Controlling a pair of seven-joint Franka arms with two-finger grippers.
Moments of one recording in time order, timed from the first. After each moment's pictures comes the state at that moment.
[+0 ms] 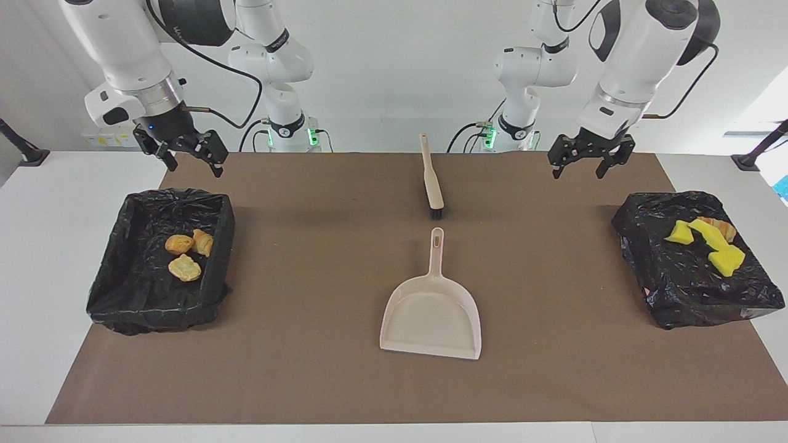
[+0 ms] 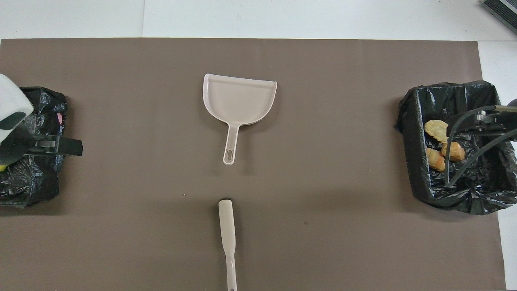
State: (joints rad) left arm -0.12 -0.13 0.00 -1.73 0.01 1.64 -0.01; right arm -0.01 -0.01 -0.02 -1.60 -0.02 1.59 0.13
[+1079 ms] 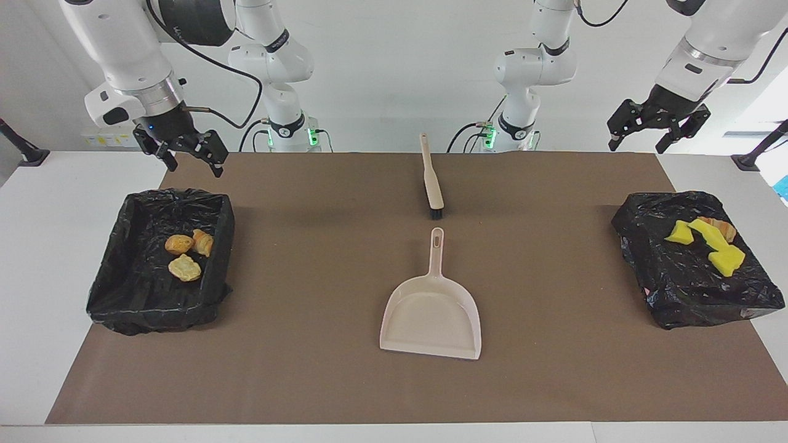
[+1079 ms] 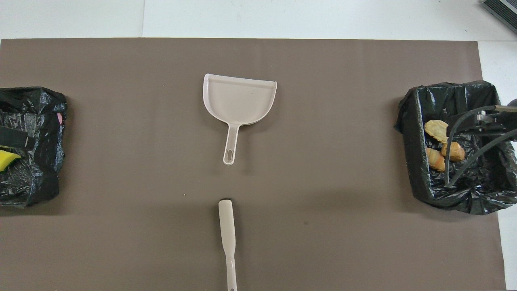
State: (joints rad) left arm -0.02 -0.04 0.00 -1.49 -0.03 1.46 0.16; right arm -0.01 -0.01 -0.02 -1.60 -0.02 1.59 0.13
